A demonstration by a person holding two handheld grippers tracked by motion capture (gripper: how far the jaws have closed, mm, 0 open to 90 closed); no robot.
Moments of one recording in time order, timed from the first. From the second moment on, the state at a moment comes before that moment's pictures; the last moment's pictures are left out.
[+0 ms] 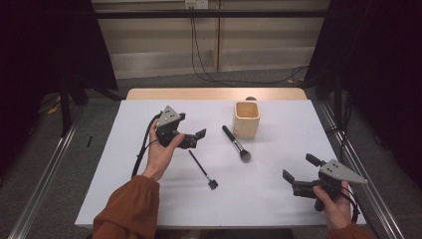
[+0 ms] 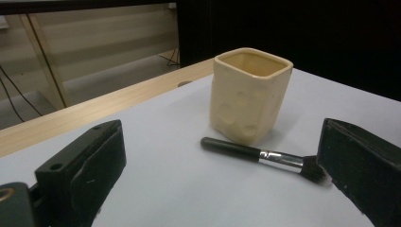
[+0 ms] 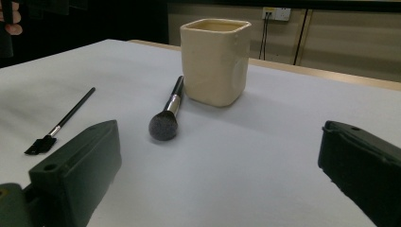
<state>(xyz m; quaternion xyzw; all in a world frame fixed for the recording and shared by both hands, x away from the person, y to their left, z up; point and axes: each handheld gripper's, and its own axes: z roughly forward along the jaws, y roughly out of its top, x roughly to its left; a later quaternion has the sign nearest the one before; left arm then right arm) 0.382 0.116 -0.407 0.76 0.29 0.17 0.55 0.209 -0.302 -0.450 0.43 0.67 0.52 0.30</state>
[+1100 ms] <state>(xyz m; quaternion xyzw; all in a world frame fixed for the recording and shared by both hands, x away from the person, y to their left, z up) 0.396 0.106 -0.399 0.89 0.22 0.12 0.38 0.209 -0.302 -0.451 0.43 0.68 0.52 0.30</state>
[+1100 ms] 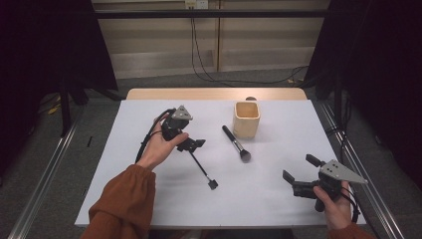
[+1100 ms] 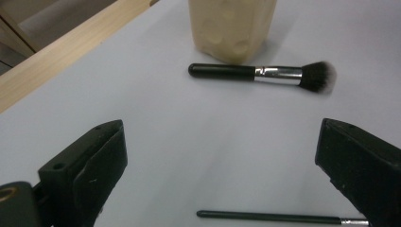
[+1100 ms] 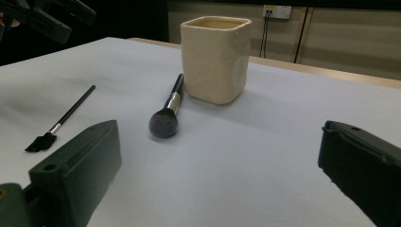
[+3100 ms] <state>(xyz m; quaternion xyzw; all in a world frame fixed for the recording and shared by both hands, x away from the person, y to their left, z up) 0.410 0.078 -0.449 0.98 0.04 0.02 0.17 0.209 -0.301 -0.452 0.43 0.68 0.52 0.29</state>
